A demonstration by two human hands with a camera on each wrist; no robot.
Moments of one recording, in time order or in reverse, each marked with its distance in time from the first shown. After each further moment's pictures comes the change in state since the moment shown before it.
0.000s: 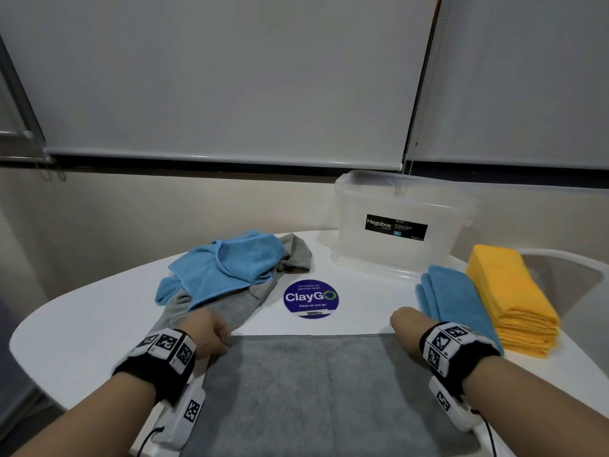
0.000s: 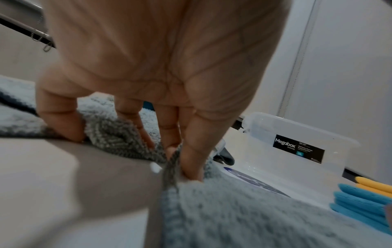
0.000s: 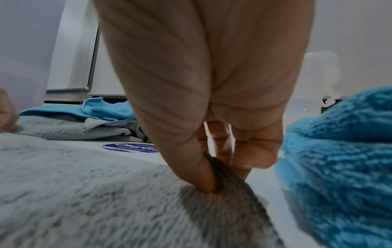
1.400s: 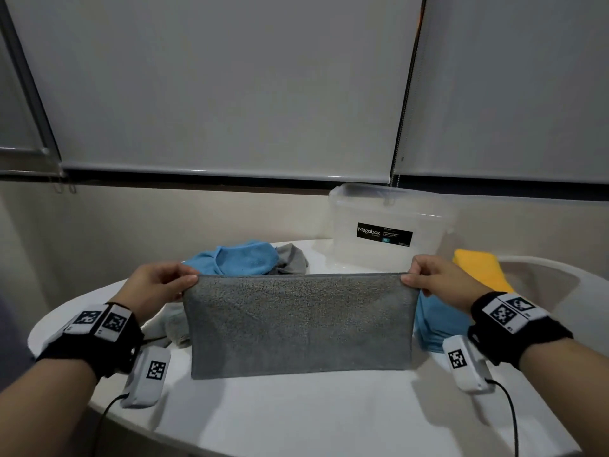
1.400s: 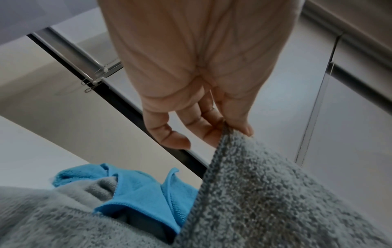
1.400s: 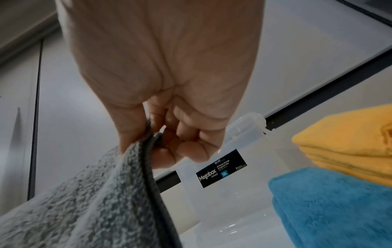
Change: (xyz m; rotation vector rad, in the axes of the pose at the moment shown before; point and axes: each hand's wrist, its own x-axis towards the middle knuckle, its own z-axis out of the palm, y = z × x) left_hand -0.058 -0.024 -0.072 -0.884 0.470 0.230; right_hand -0.077 0.067 -0.053 1.195 0.471 -0.181
